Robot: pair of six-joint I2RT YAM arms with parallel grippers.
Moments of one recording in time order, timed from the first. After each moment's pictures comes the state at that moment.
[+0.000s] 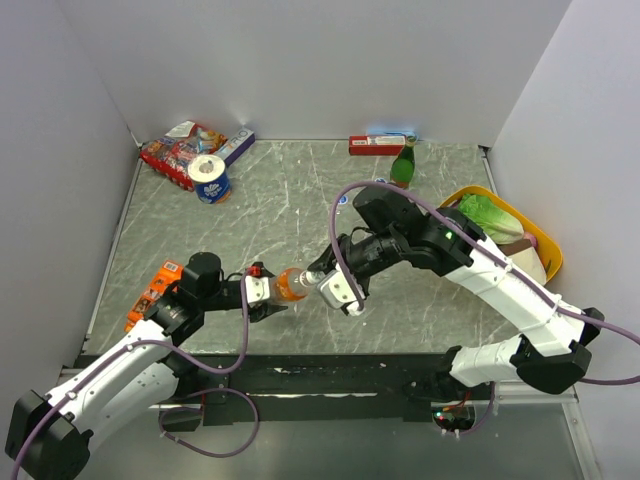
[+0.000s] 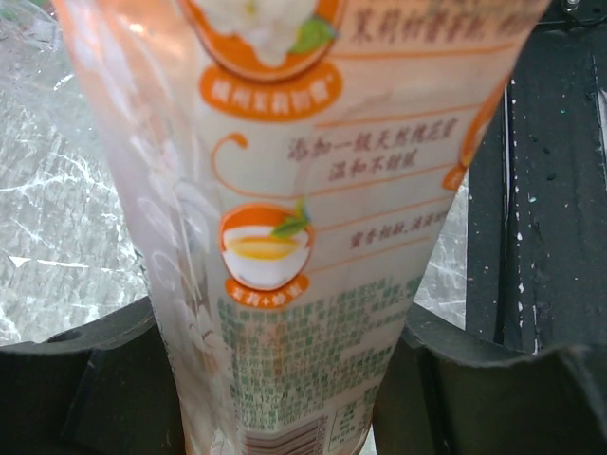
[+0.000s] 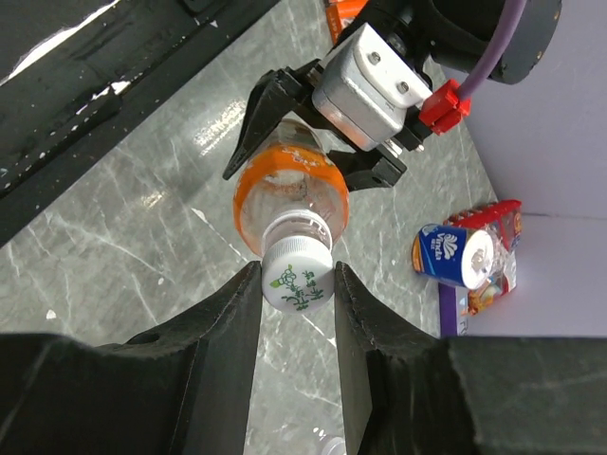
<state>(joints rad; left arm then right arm) -0.57 0.75 0.44 -0.07 0.72 0.51 0.94 1.30 1.61 -1.11 -0.66 -1.43</state>
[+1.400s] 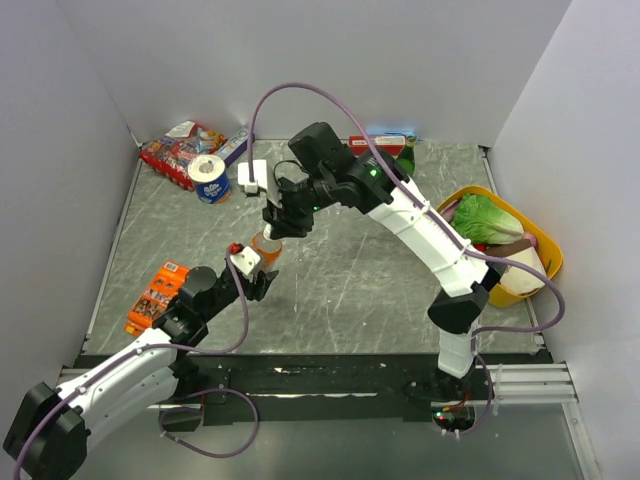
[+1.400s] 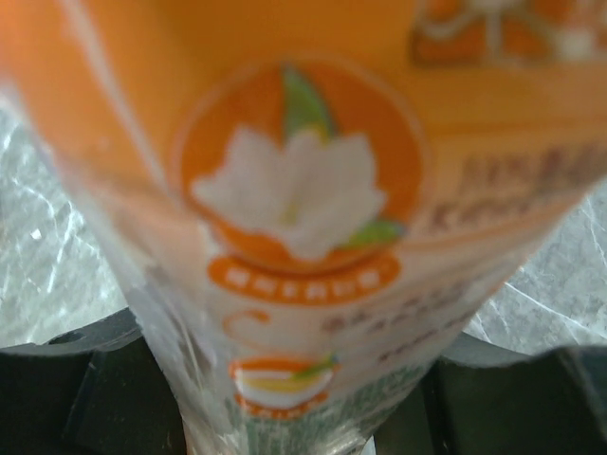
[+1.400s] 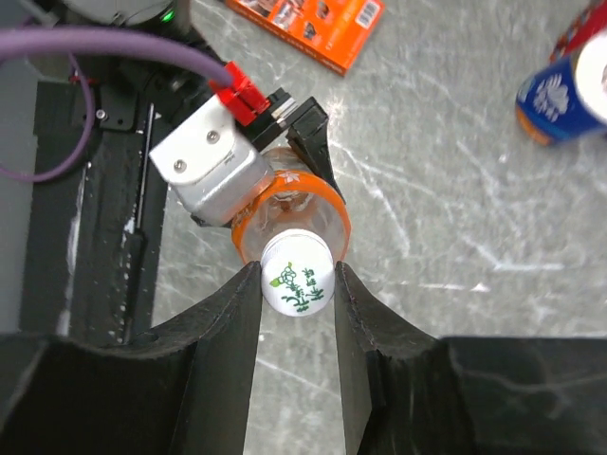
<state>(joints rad) -0.60 0.75 0.26 0.35 0.12 0.13 0.91 1.86 2.32 -1.22 -0.51 -0.60</state>
